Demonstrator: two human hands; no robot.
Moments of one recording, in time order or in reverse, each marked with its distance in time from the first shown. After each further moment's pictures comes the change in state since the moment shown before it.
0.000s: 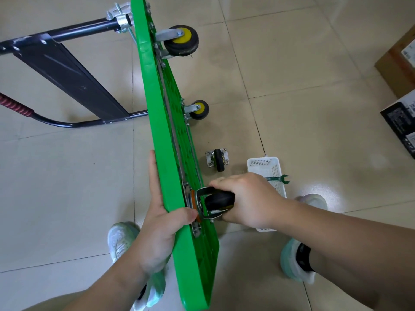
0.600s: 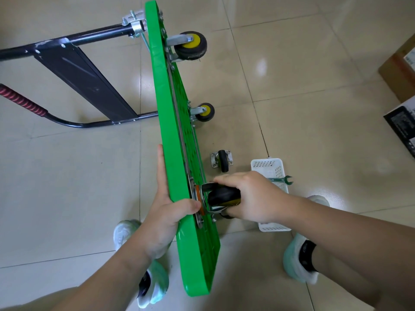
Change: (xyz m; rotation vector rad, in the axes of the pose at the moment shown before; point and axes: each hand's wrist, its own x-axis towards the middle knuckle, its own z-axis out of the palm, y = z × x) left_hand 0.000 0.005 -0.010 0.146 -0.006 0.026; right_hand -0.001 -0.004 -0.003 0.131 -0.067 0.023
